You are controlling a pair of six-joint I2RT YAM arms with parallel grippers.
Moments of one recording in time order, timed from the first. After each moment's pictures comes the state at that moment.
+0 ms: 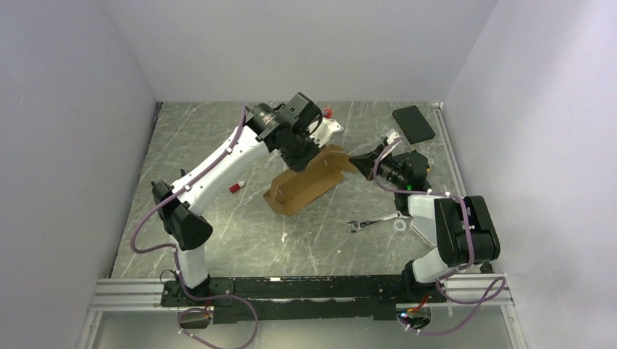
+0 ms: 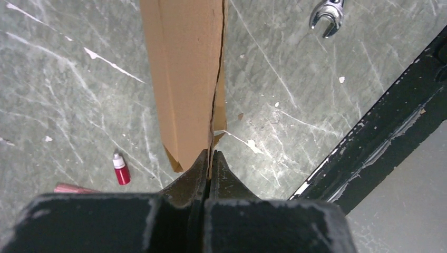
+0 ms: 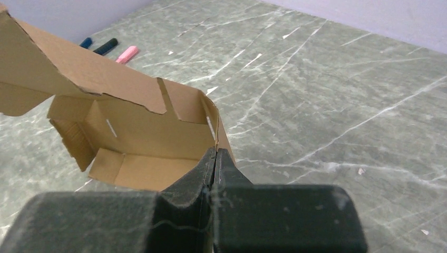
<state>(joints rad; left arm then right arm) -0.80 1.83 2.07 -1.27 0.09 0.16 0.09 1.51 0.50 1.00 -0.80 0.19</state>
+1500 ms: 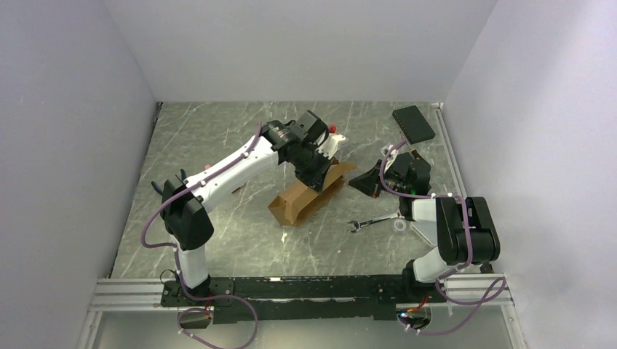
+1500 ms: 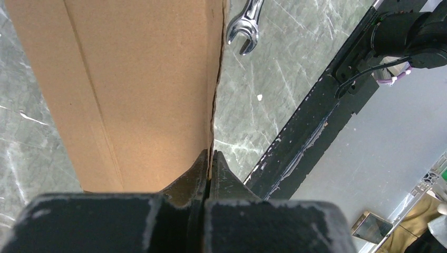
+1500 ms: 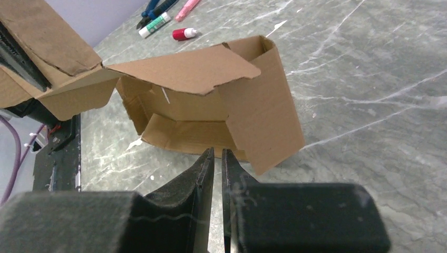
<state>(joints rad) -0.82 1.84 1.82 -1.04 0.36 -0.08 0.01 1.52 0.43 0.88 -1.11 0.25</state>
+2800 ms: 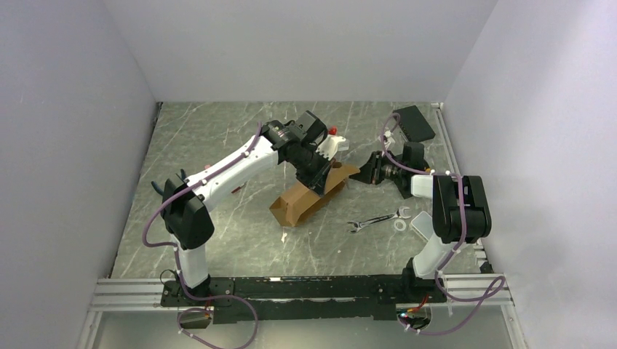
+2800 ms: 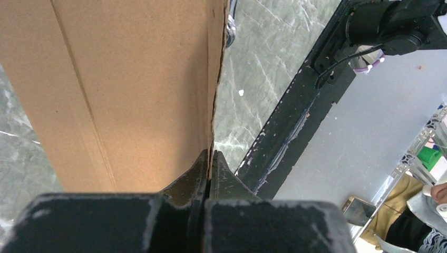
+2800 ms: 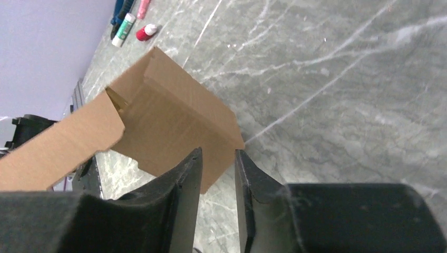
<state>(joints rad) -0.81 1.85 1.80 -1.03 0.46 -0.07 -0.02 1.71 0.71 0.39 -1.03 0.24</state>
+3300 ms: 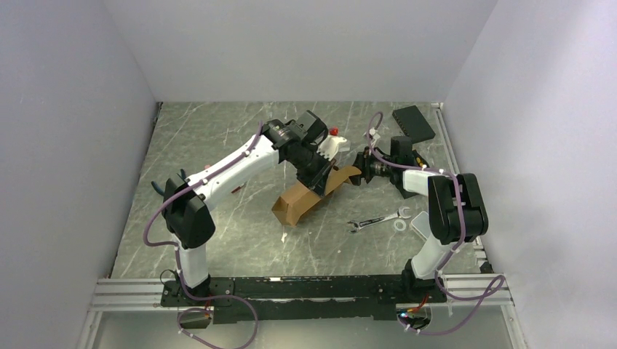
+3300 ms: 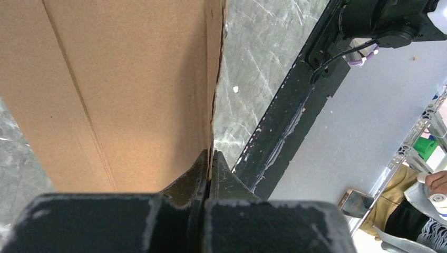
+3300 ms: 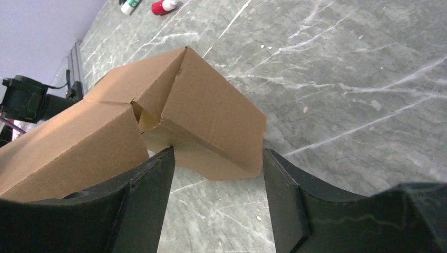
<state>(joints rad) -0.81 1.86 1.82 -1.05 0.50 -0.05 0.09 1.71 0.80 0.28 -1.06 0.11</state>
